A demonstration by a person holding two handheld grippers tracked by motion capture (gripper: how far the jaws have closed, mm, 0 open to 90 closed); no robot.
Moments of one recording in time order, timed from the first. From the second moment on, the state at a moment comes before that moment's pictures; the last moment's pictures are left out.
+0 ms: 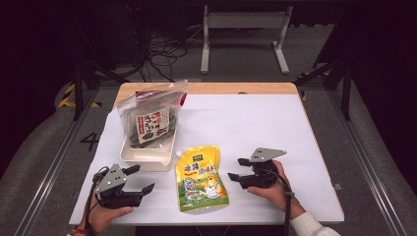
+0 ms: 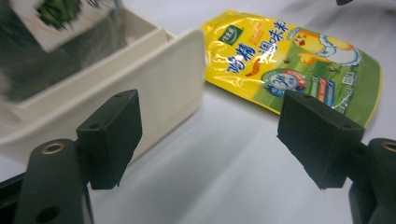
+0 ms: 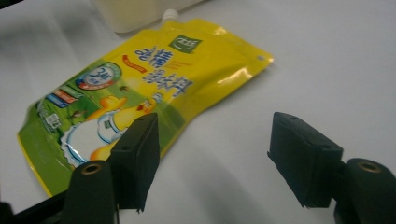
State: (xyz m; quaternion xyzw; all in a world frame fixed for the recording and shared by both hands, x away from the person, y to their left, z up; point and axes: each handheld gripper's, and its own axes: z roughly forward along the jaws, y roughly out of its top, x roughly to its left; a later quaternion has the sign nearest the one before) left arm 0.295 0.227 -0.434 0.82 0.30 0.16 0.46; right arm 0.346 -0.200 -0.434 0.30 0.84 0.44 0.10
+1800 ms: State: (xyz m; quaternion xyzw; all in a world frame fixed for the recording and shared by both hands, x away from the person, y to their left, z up) left arm 0.309 0.192 -0.459 0.85 0.29 0.06 0.44; right arm 0.357 -0.144 -0.452 0.29 0.85 0.44 0.02
